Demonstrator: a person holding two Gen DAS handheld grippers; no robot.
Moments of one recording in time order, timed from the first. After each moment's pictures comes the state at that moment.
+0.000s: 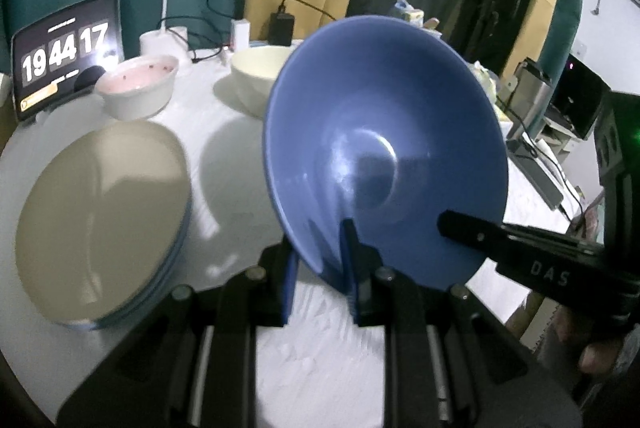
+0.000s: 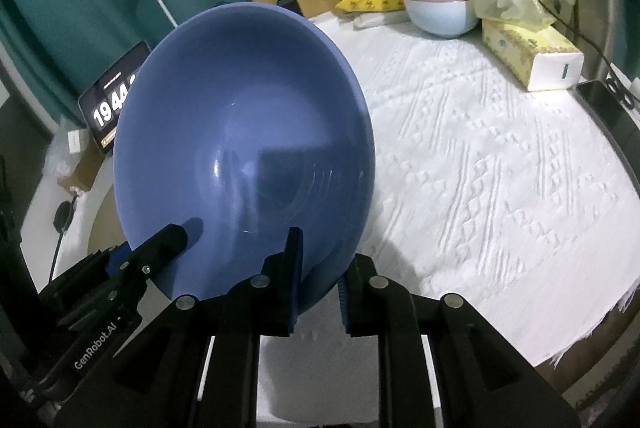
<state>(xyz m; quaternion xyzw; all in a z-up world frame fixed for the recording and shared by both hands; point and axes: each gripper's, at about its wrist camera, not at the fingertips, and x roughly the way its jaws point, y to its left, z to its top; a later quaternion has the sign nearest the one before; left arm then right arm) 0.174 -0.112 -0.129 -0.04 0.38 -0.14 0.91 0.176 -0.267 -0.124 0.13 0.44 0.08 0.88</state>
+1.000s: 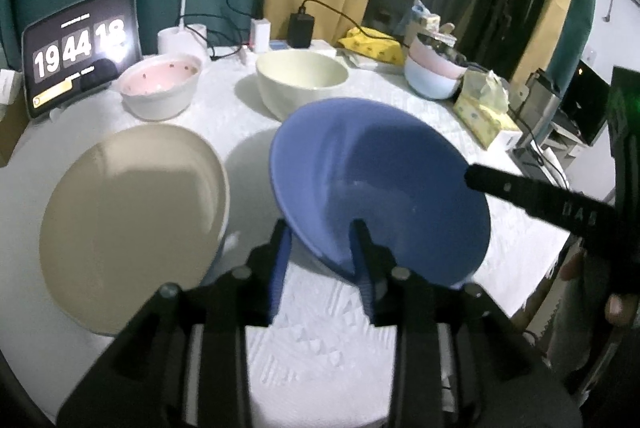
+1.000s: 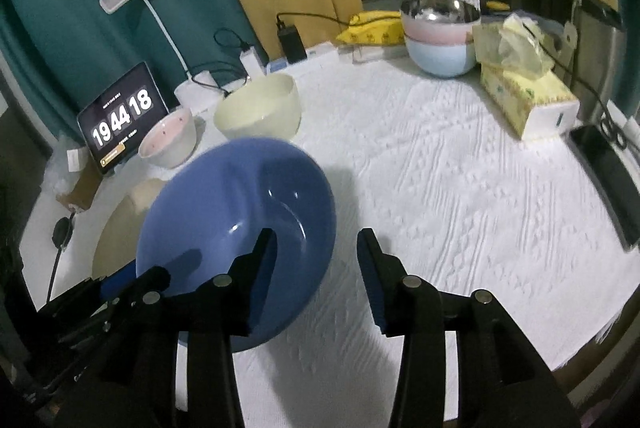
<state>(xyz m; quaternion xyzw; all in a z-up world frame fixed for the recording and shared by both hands) 0.183 -0.088 -0.111 -0.05 0.40 -0.13 0.91 0.198 -0.277 -0.086 0.11 0.41 0.07 0.90</state>
